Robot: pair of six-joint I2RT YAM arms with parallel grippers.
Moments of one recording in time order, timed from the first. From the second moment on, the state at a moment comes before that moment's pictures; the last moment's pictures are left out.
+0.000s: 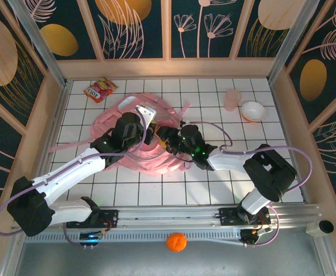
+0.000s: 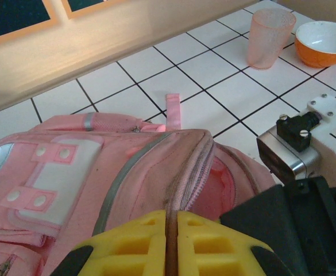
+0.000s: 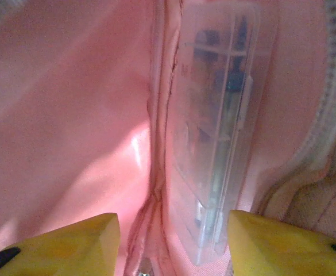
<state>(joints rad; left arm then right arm) -0.73 1.23 0.91 -0.14 -0.14 -0.05 0.83 1.58 0.71 0.55 -0.17 1.49</state>
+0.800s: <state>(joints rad) -0.72 1.23 0.90 -0.11 -0.09 -0.07 0.84 1.81 0.92 0.60 -0.13 1.49</state>
